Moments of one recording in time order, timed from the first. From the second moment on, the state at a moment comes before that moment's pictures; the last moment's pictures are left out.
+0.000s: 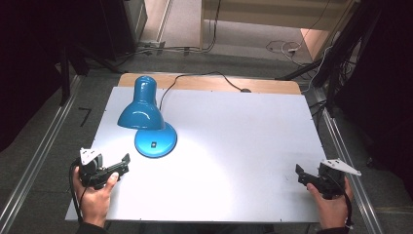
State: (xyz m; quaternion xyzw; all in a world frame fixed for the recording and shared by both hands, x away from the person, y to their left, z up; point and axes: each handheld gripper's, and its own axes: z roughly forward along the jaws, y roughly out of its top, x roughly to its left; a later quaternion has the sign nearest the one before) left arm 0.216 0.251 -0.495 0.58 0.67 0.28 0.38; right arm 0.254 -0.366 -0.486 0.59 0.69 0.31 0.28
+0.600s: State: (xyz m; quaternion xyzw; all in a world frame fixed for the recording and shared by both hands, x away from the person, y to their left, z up) left arm 0.224 0.235 -0.494 0.59 0.66 0.27 0.38; right arm 0.252 -0.383 -0.486 0.61 0.67 0.32 0.28
